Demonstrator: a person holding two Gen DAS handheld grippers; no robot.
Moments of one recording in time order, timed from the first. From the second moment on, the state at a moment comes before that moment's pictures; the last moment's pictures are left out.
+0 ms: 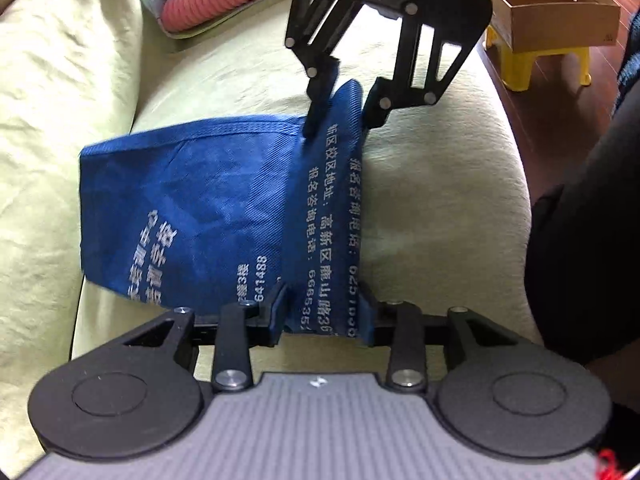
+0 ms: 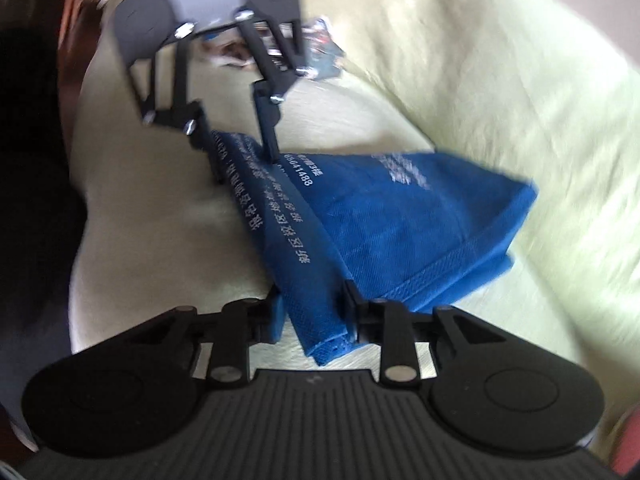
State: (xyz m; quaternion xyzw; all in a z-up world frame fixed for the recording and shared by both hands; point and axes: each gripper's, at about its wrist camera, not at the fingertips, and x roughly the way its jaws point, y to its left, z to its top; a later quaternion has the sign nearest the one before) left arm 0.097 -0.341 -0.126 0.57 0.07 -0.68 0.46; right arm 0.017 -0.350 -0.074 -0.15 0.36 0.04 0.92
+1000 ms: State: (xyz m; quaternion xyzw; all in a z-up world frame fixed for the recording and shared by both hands) left arm 0.129 -0.360 -0.079 0.47 0.11 -0.68 0.55; right arm 0.060 -0.495 -0.094 0.41 0.46 0.04 0.79
